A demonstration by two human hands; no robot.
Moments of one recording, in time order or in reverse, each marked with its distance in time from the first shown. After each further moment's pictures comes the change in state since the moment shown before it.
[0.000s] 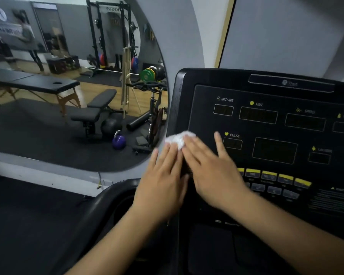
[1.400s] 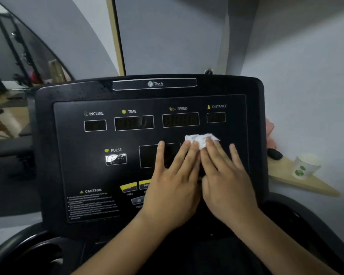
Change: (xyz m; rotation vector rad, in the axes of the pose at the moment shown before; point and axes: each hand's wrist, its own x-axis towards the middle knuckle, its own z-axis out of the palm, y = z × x) left_hand 0.103 0.206 0.033 0.168 -0.015 0.441; right_hand -0.161 0.148 0.022 0.111 0.111 0.583
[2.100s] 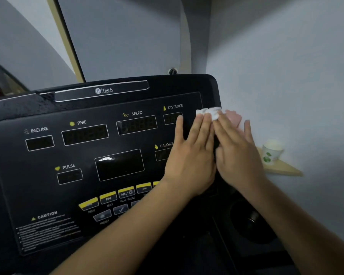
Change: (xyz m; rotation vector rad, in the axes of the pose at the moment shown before) left_hand 0.102 0.061 -0.006 -0.007 -0.011 0.094; right_hand 0.008 0.107 -0.004 0.042 0.153 0.181
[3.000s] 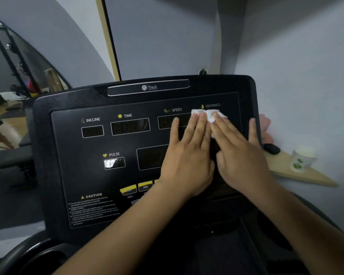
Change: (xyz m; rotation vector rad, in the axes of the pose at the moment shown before) left_hand -0.050 -0.056 -0.006 -0.087 0.030 -0.145; right_hand 0.009 -0.064 0.001 -0.061 -0.085 -0.188
